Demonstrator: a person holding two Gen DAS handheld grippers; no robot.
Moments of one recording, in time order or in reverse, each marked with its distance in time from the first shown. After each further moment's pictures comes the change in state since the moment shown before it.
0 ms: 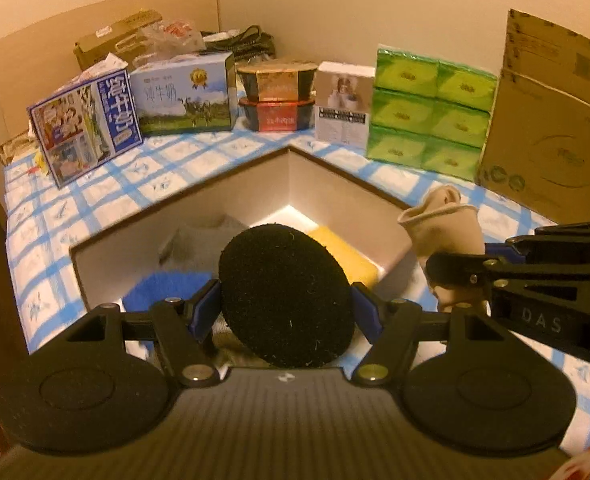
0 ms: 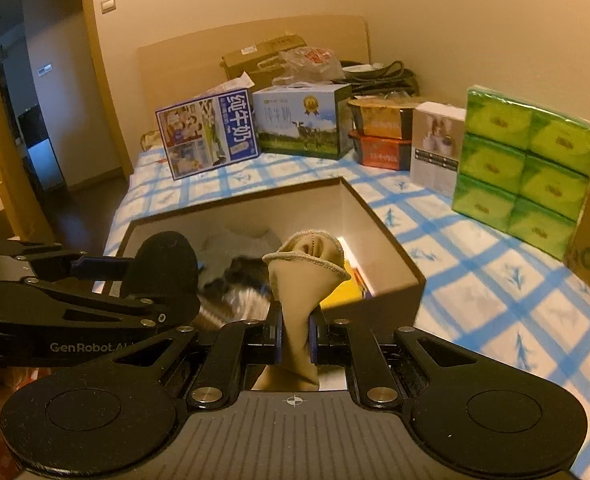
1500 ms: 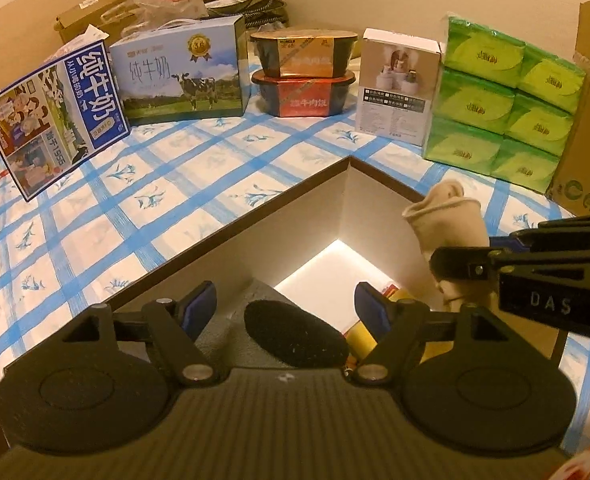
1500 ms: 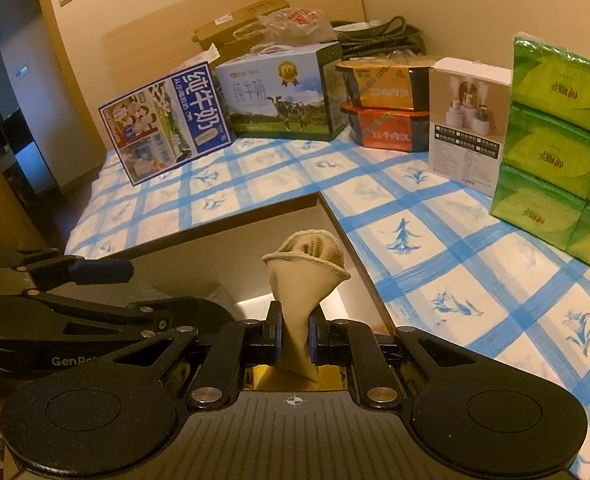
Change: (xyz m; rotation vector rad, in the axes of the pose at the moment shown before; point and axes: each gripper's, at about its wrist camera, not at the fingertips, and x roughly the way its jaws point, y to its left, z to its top) left arm 0.167 0.050 0.069 0.002 0.099 0.011; right arm 0.171 -0.071 0.075 0.068 0.098 0.036
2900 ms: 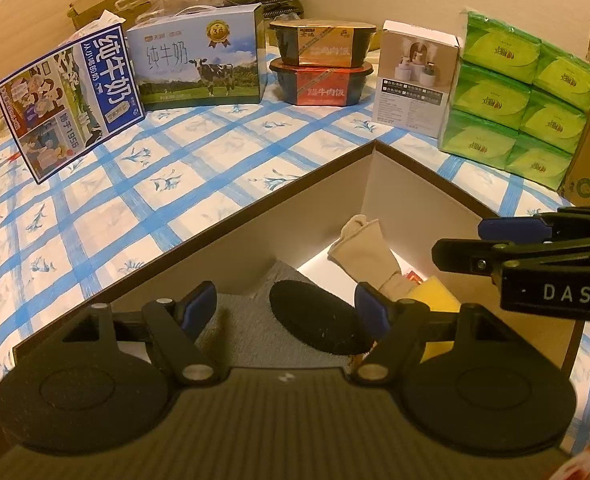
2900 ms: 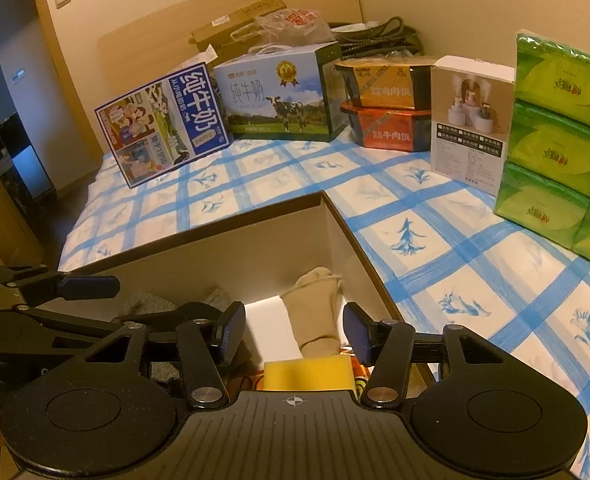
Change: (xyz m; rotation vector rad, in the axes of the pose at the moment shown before) left arm 0.001 0.013 -0.011 -0.029 0.019 0.024; right arm 0.012 0.005 -0.002 0.006 -0.012 -0.011
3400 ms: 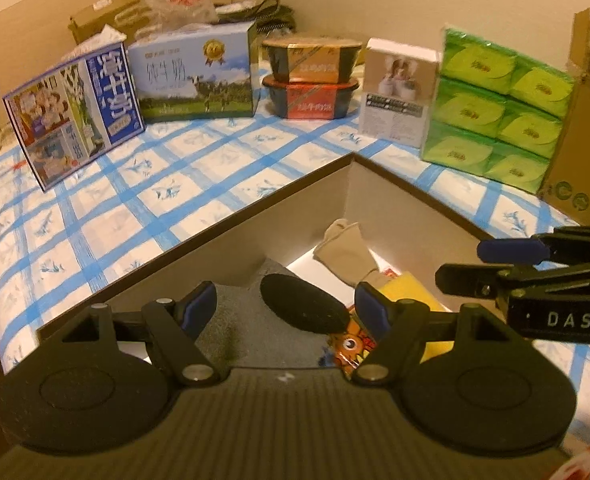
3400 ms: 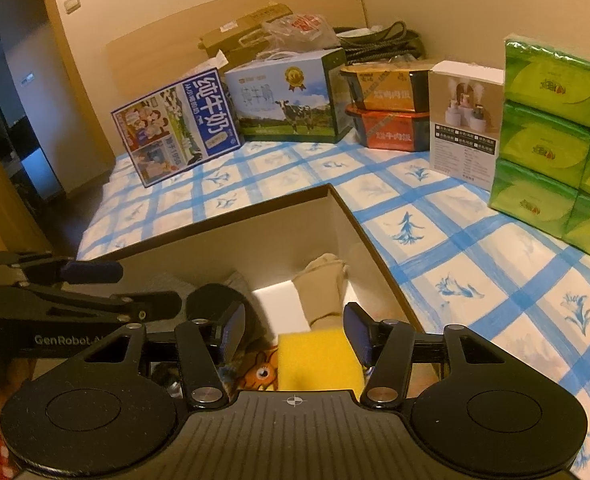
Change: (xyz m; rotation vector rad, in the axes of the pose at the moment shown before) left arm -0.046 -0.008 -0.010 0.015 -0.050 -0.014; right arm -0.040 0.006 -0.019 0.002 -0.013 0.027
